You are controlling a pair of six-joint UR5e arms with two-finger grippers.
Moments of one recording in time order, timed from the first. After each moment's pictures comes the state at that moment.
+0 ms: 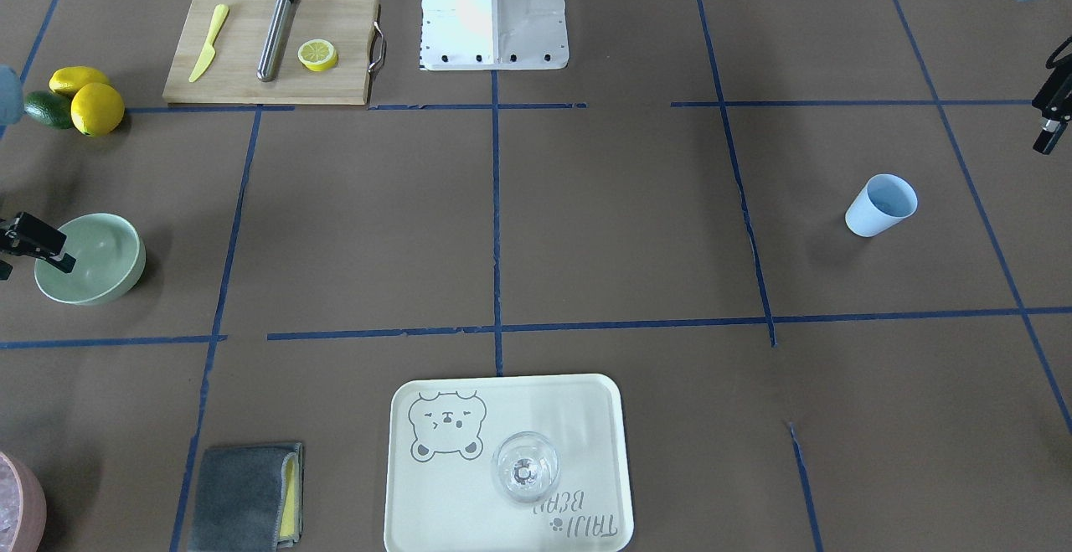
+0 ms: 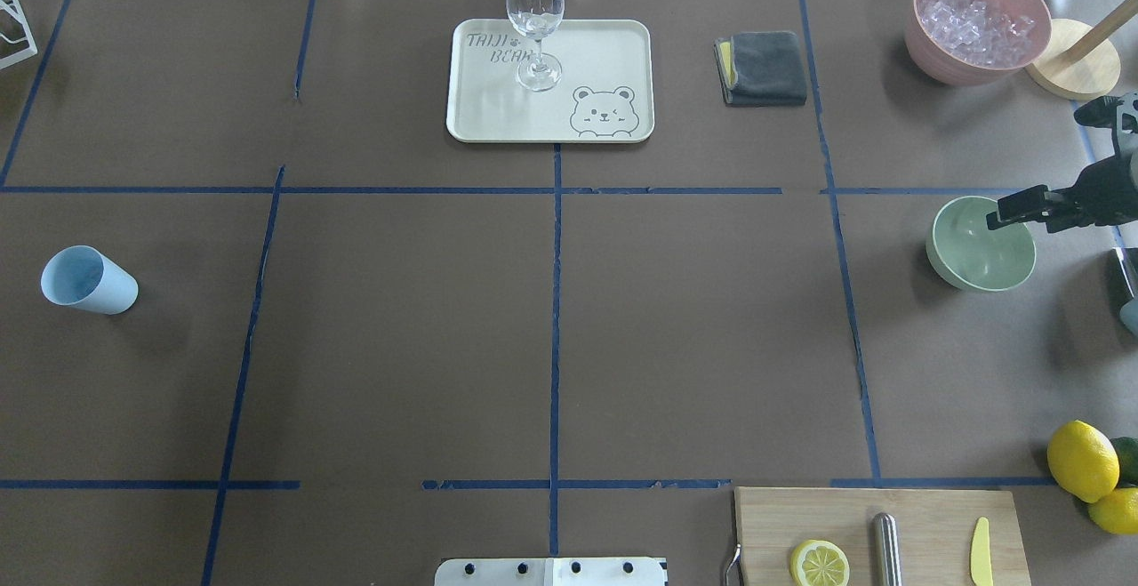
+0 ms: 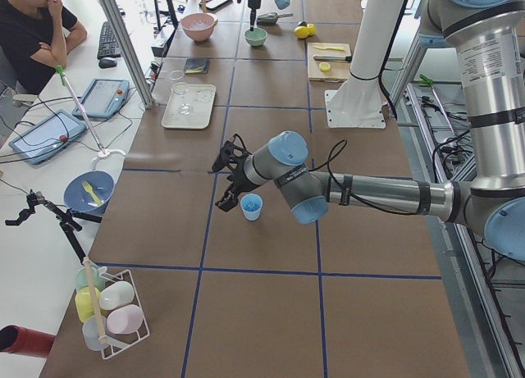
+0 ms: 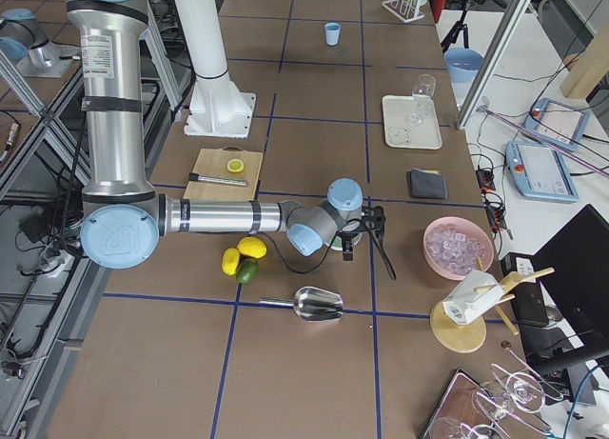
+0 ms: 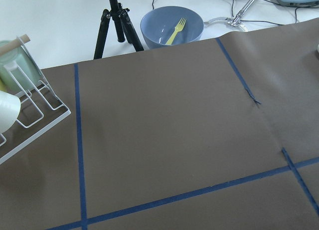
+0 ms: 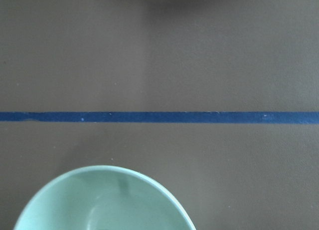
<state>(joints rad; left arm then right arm) -1.33 -1.31 -1.89 -2.54 -2.10 -0.59 1.11 -1.57 1.48 -0.82 2.27 0.77</state>
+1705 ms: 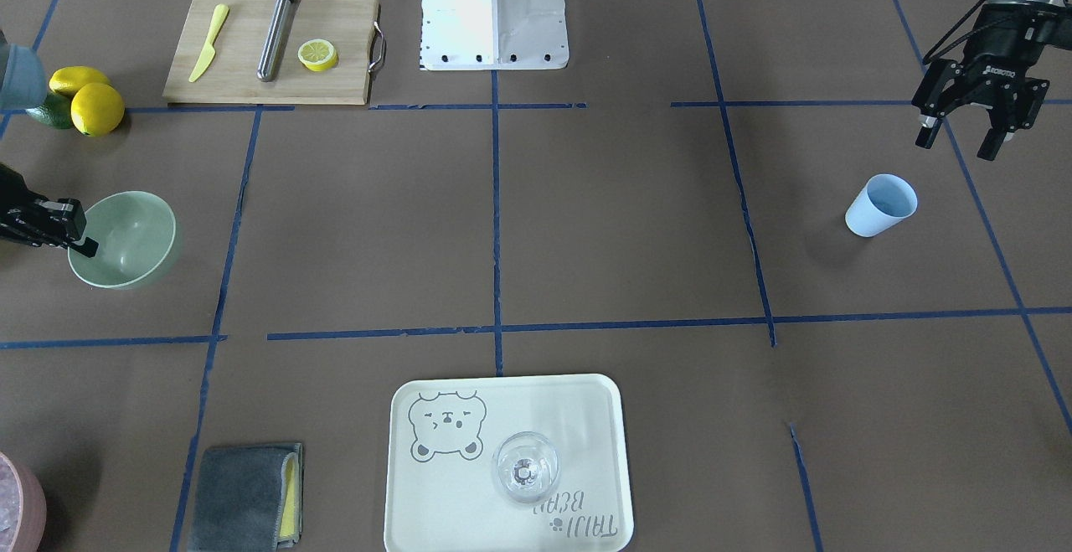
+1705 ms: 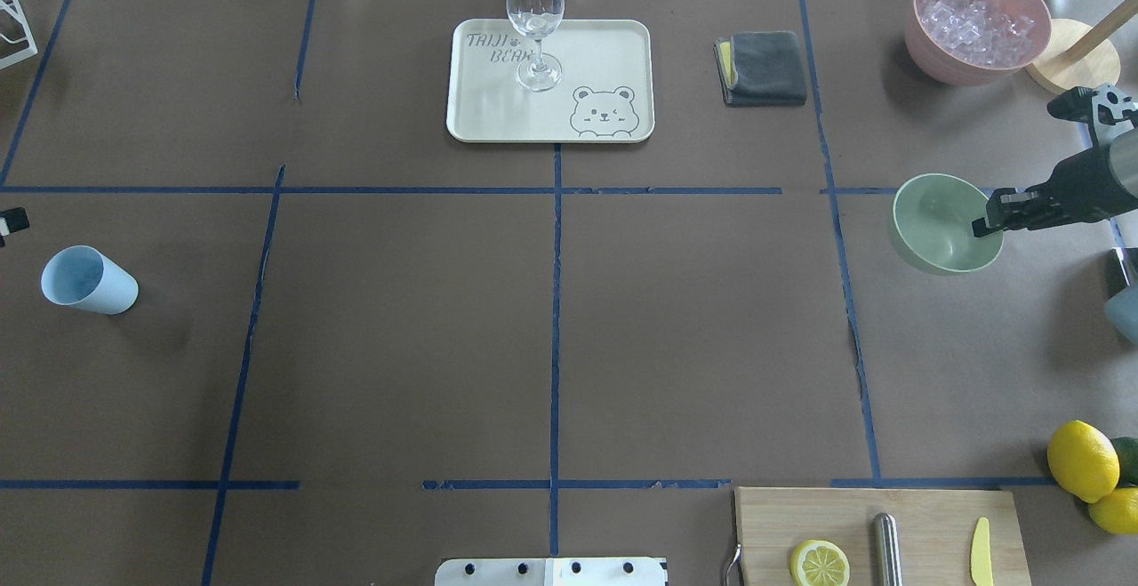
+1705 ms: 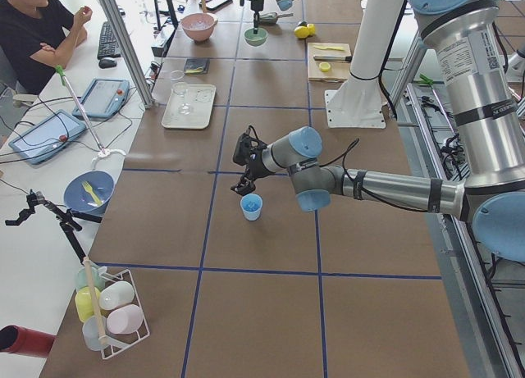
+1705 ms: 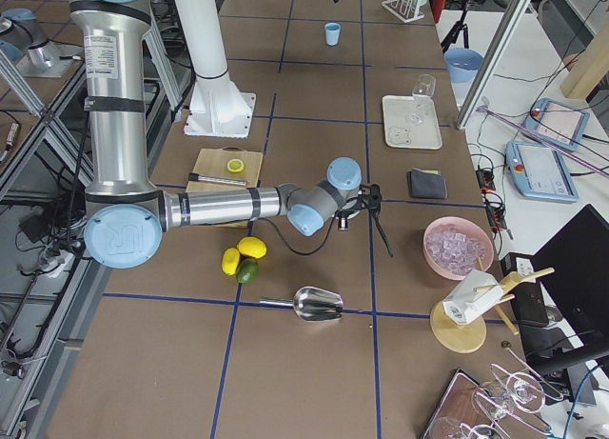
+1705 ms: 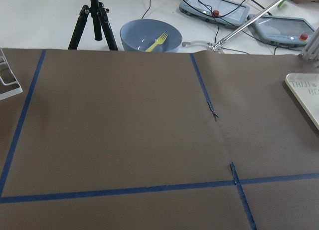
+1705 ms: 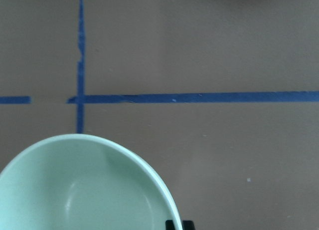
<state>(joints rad) -0.82 -1.15 -1.94 -2.81 -1.57 -1.05 1.09 -1.54 1.67 -0.98 2.36 0.86</state>
